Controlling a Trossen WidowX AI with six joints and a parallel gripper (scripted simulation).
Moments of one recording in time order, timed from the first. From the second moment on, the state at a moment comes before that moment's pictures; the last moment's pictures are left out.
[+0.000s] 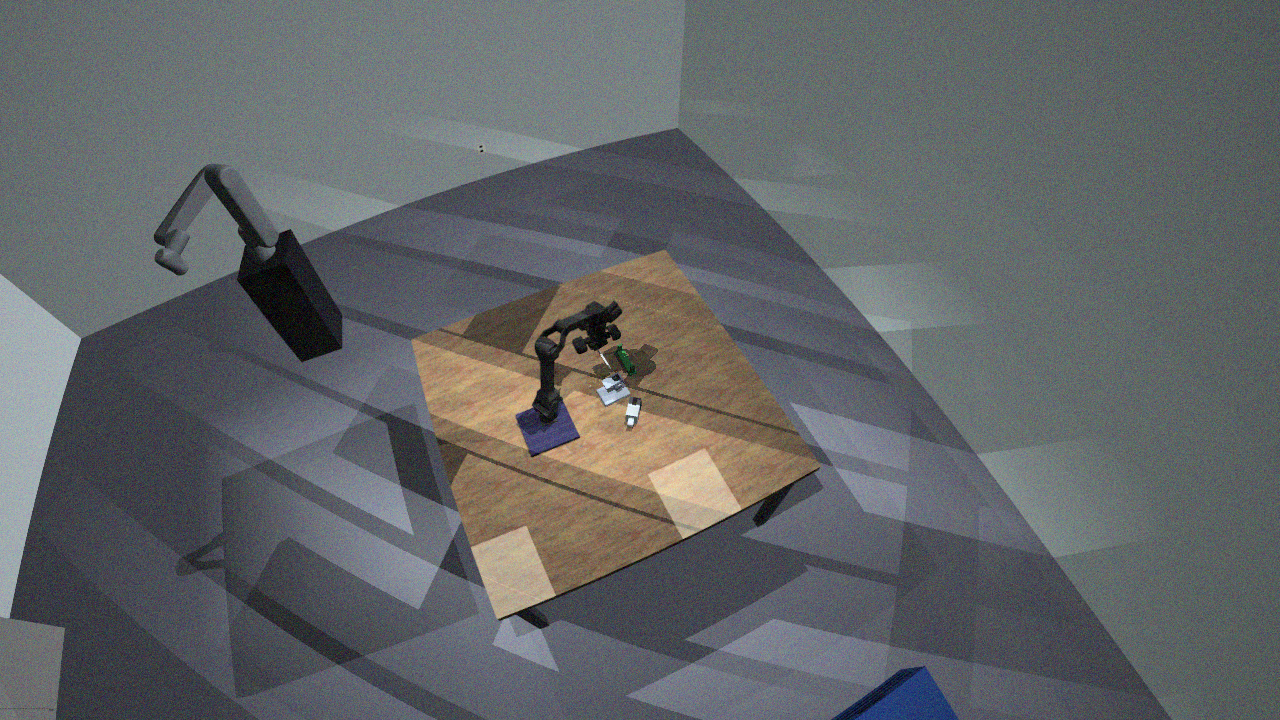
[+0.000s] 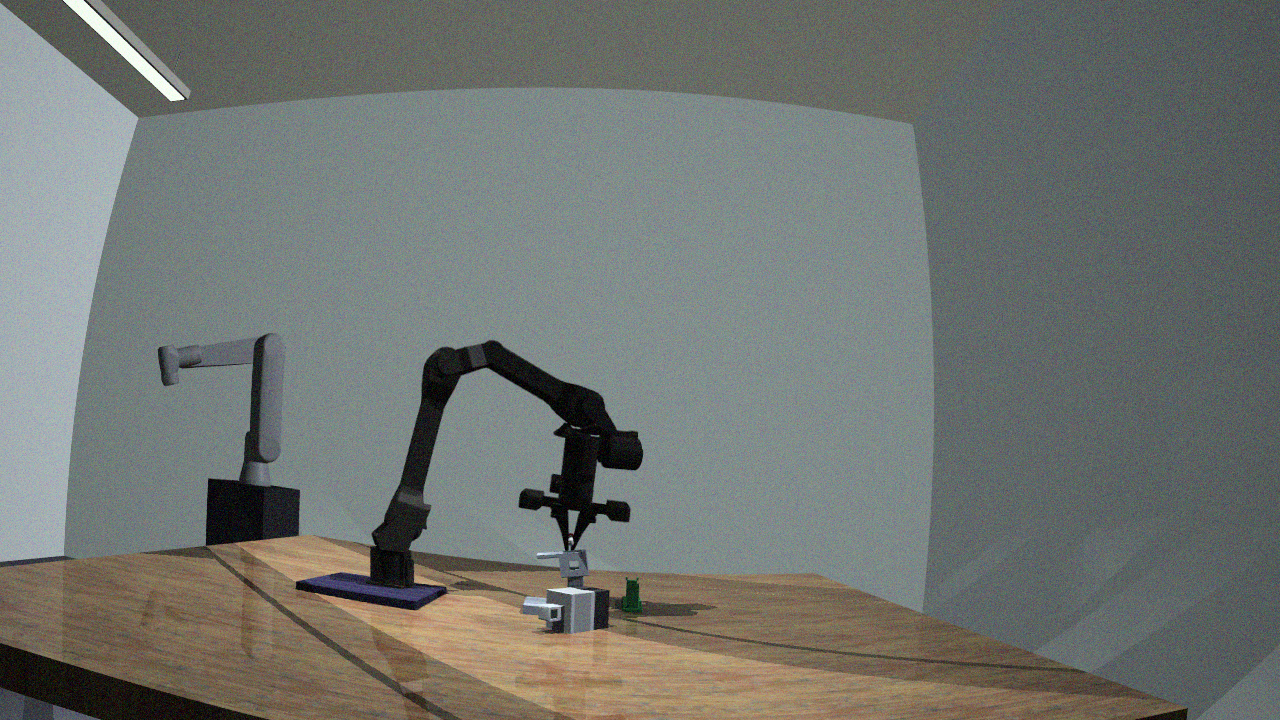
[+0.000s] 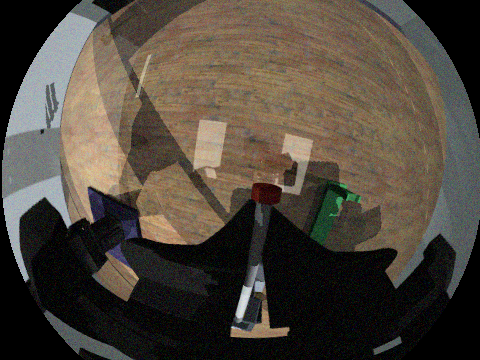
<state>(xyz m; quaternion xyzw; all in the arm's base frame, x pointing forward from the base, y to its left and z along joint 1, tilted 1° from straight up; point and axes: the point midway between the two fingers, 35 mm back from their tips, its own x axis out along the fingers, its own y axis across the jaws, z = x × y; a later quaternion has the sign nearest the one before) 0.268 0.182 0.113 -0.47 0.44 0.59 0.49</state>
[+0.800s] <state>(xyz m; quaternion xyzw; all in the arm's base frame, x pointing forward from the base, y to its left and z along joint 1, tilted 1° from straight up) 0.303 0.202 0.122 -0.47 0.44 0.59 0.49</state>
